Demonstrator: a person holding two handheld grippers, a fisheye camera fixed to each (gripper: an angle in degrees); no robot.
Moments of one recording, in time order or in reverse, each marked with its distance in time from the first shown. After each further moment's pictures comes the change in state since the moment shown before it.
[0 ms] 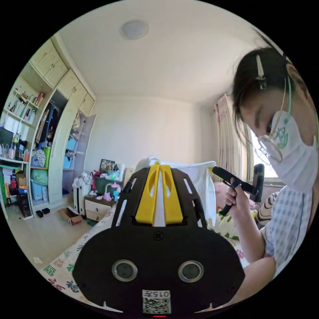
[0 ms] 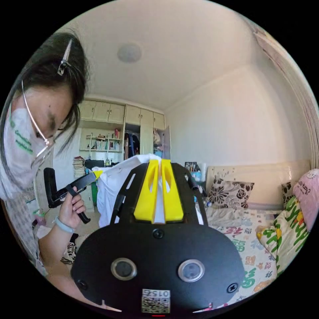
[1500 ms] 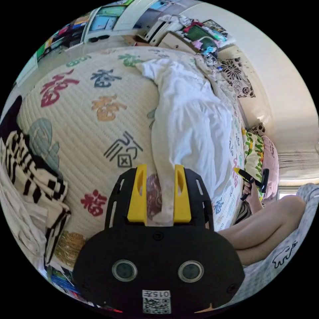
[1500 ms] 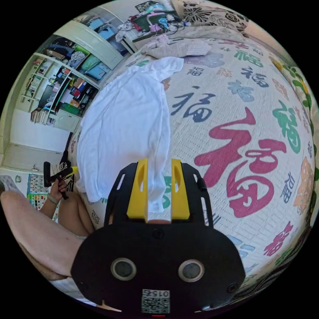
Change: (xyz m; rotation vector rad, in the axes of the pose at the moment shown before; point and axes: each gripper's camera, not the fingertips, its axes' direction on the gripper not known) left arm -0.395 0.284 0.002 -1.294 -0.340 -0.858; right arm 0.254 0.300 0.203 -1.420 0.024 0.544
